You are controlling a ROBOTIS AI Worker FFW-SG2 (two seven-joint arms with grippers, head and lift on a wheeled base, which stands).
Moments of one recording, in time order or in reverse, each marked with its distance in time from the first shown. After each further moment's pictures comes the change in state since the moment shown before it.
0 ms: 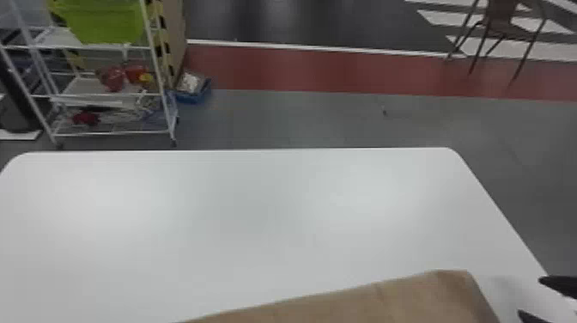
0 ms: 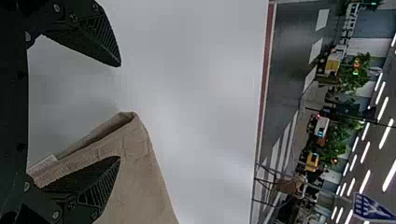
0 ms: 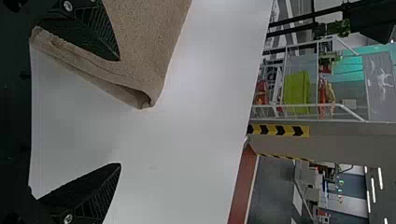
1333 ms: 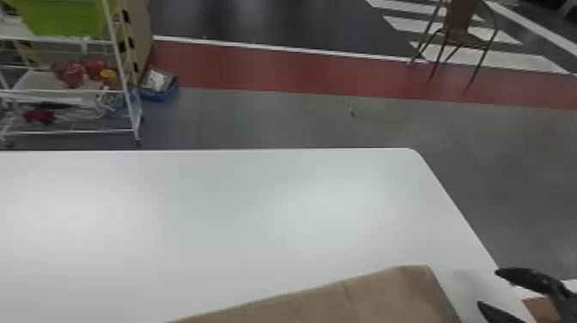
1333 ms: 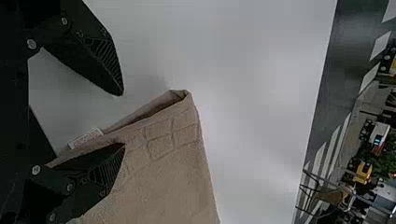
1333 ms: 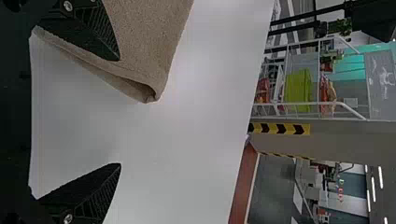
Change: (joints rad) left arm 0.061 0.000 -0.105 -0.048 -0.115 0.132 0.014; right arm -0.004 -0.022 -0.006 0.034 -0.009 -0.020 0.000
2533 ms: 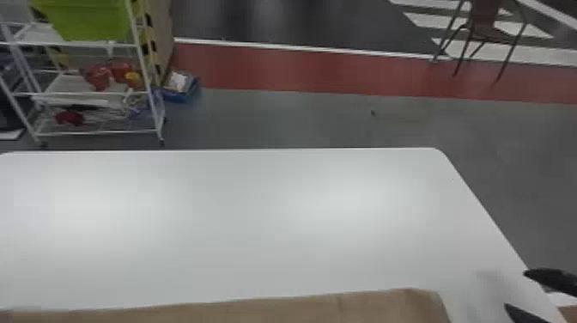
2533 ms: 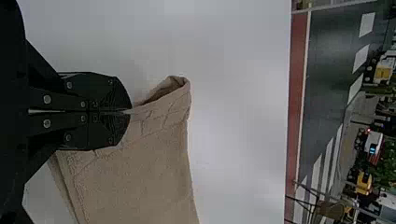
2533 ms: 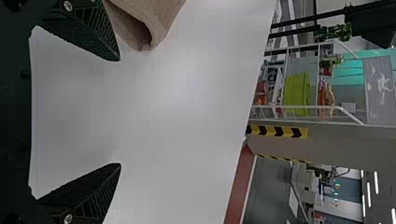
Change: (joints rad) left arm -0.137 0.000 0.116 -0.119 -0.108 0.111 -0.059; right arm -0.026 -0.014 0.017 0.044 0.008 -0.046 0.000
